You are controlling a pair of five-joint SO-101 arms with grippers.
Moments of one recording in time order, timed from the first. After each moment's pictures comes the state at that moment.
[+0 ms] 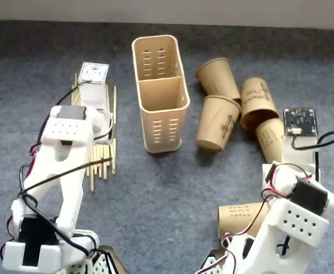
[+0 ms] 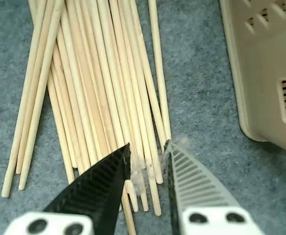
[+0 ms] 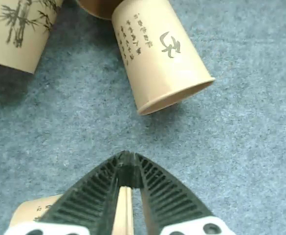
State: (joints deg) left arm -3.1 -12.1 30.0 59.5 5.1; right arm 23.6 -56.0 47.1 75.0 28.3
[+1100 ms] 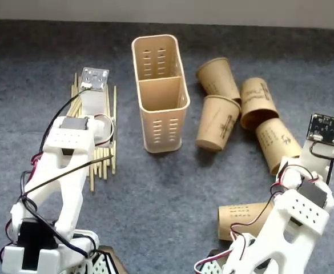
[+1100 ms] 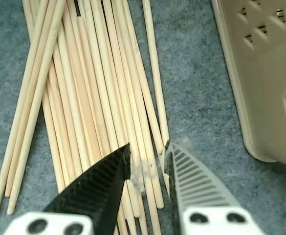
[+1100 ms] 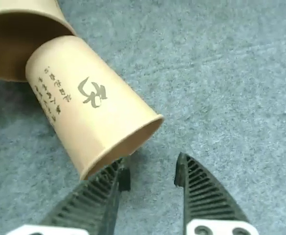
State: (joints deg) left arm -3.1 -13.3 37.8 47.8 5.1; right arm 30.9 -44.8 60.3 40.9 20.1
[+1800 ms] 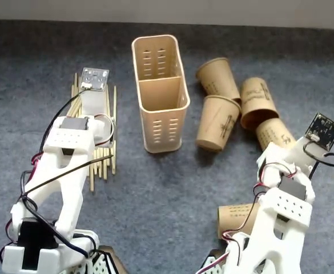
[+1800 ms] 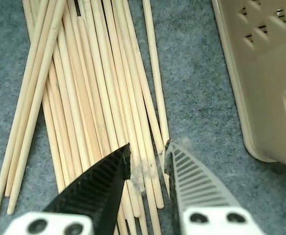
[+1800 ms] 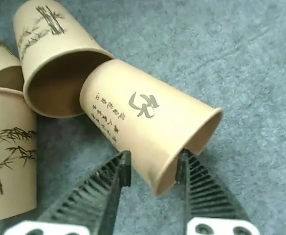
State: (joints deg) left arm -3.1 -13.3 37.8 47.8 5.1; right arm 20.7 -44.7 66.5 31.7 -6.3
